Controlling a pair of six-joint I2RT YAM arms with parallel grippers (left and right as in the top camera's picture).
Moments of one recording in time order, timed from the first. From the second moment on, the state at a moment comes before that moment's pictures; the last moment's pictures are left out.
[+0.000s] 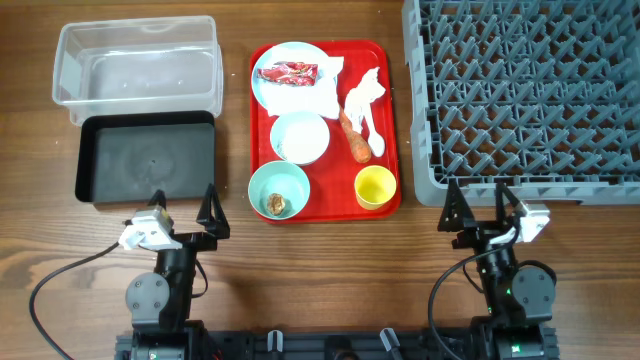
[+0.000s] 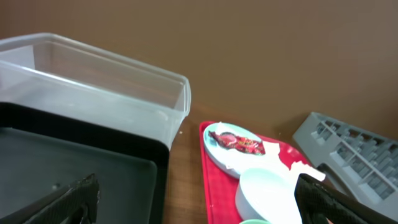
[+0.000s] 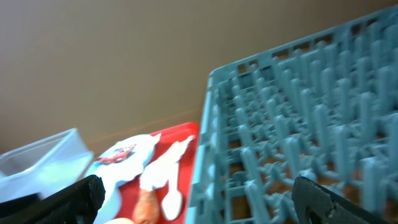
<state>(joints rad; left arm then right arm) 0.02 0.02 0.01 -0.01 0.03 -0.36 0.05 0.03 0.01 0.01 -0.09 0.38</state>
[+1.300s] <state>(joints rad) -0.06 1.39 1.65 -0.79 0.11 -0.08 0.05 1.13 1.25 -0.63 -0.51 -0.03</state>
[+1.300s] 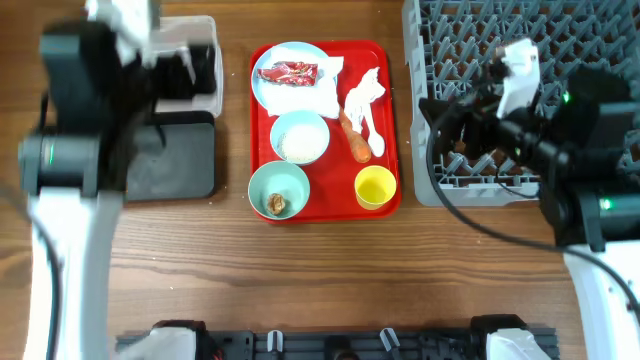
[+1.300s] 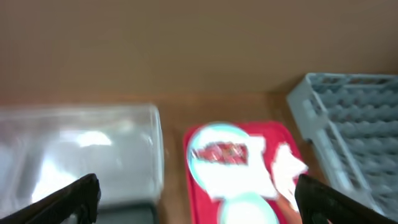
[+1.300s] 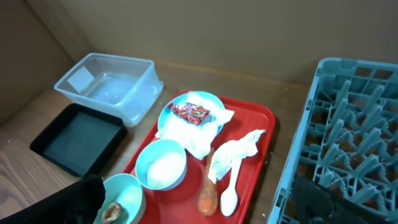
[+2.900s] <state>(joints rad) -0.45 2.17 1.75 -1.05 0.20 -0.12 0.05 1.28 1.25 -0.74 -0.49 0.06</state>
